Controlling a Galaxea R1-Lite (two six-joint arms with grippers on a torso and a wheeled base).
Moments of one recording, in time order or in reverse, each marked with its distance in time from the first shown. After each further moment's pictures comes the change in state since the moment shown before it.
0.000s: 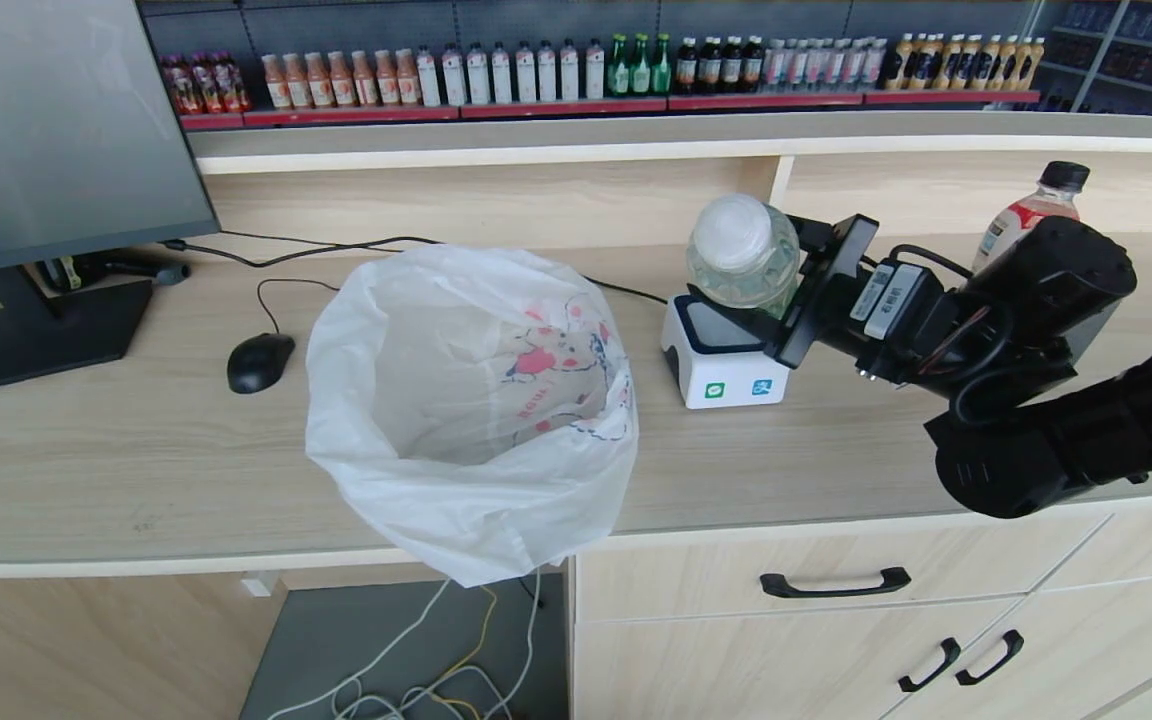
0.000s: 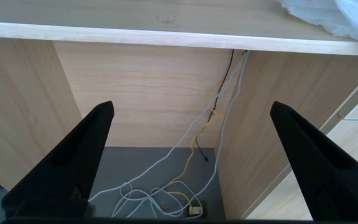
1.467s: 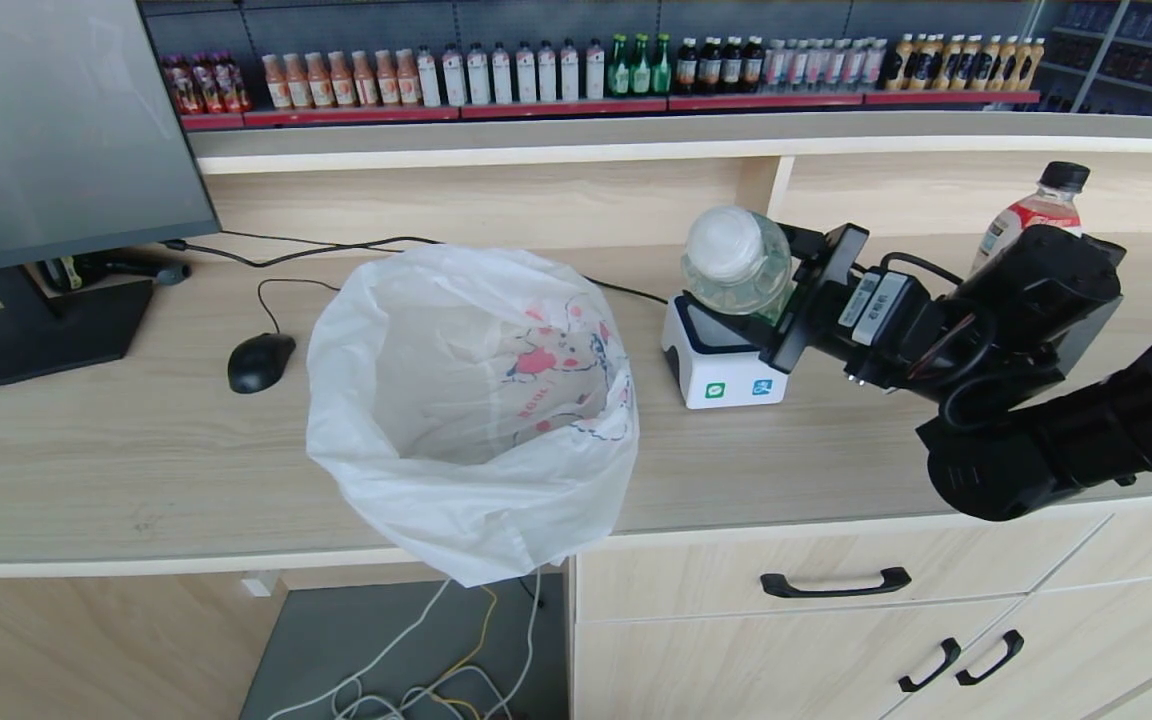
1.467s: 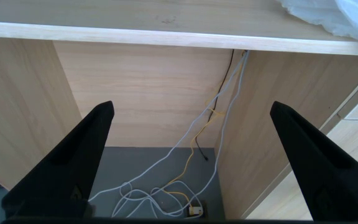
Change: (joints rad) left arm 0.000 0.000 0.000 0.000 0.000 0.000; right arm -0.001 0.019 0.000 -0.001 -0.010 -0.004
